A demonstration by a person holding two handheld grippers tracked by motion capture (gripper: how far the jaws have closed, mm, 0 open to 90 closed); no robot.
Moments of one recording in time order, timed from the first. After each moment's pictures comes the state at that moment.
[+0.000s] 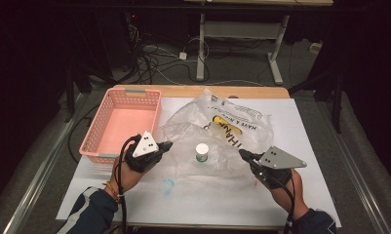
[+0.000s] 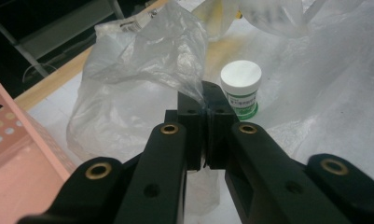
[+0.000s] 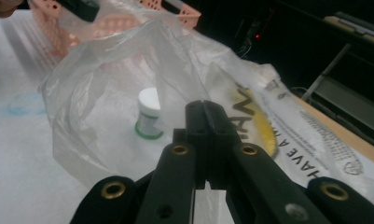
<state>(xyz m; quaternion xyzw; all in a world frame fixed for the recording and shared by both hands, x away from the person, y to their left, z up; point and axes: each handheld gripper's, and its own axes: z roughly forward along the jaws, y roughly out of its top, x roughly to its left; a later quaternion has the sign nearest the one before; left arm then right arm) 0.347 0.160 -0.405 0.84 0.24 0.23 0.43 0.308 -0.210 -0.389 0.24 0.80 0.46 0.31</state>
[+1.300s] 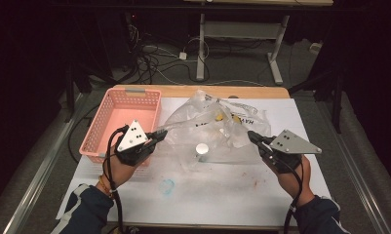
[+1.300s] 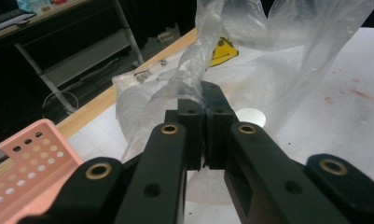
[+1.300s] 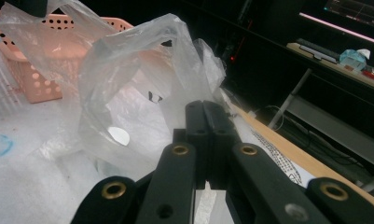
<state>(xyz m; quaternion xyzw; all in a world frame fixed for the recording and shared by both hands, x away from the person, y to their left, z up) 0.340 0.174 -0.366 0.80 0.24 0.26 0.48 0.325 -0.222 -0.356 0.25 0.77 0.48 0.35</state>
